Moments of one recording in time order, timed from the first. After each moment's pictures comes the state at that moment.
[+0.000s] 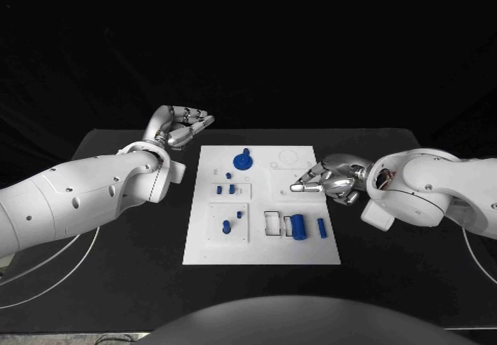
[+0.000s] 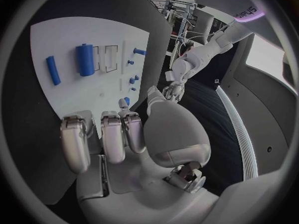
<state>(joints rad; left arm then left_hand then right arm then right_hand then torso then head) 1.25 -0.66 -0.22 1.27 -0.38 -0.68 0.42 1.35 -0.01 -0.09 0.29 0.21 0.96 0.16 0.07 0.08 1.13 0.11 0.07 0.07 1.46 0.03 1.54 1.31 0.02 1.47 0.14 1.52 1.31 1.33 -1.12 -0.23 1.88 -0.71 -0.15 -0.34 1.15 0.05 -0.07 0.26 0.18 0.73 0.13 0.12 0.12 1.46 0.05 1.57 1.31 1.47 0.00 1.57 1.31 0.01 1.46 0.11 1.57 1.31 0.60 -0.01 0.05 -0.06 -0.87</state>
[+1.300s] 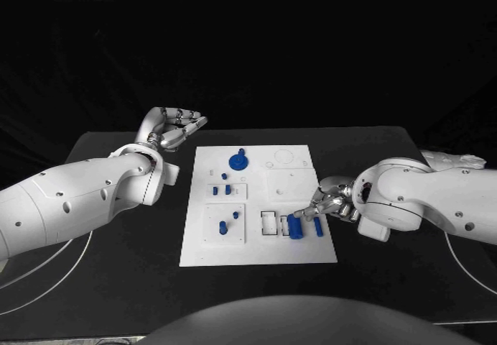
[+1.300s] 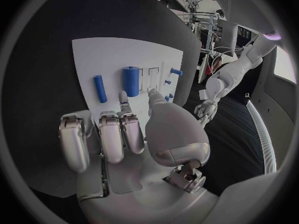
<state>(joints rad) 1.25 -0.67 -0.22 1.27 -0.38 -0.67 0.42 1.35 -0.01 -0.09 0.29 0.21 0.96 0.16 0.07 0.08 1.13 0.11 0.07 0.07 1.46 0.03 1.54 1.31 0.02 1.47 0.14 1.52 1.31 1.27 -1.05 -0.23 1.84 -0.83 -0.05 -0.64 1.12 0.07 -0.08 0.19 0.25 0.86 0.16 0.29 0.28 1.46 0.10 1.57 1.31 1.47 0.03 1.57 1.31 0.01 1.46 0.14 1.57 1.31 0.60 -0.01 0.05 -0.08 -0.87</state>
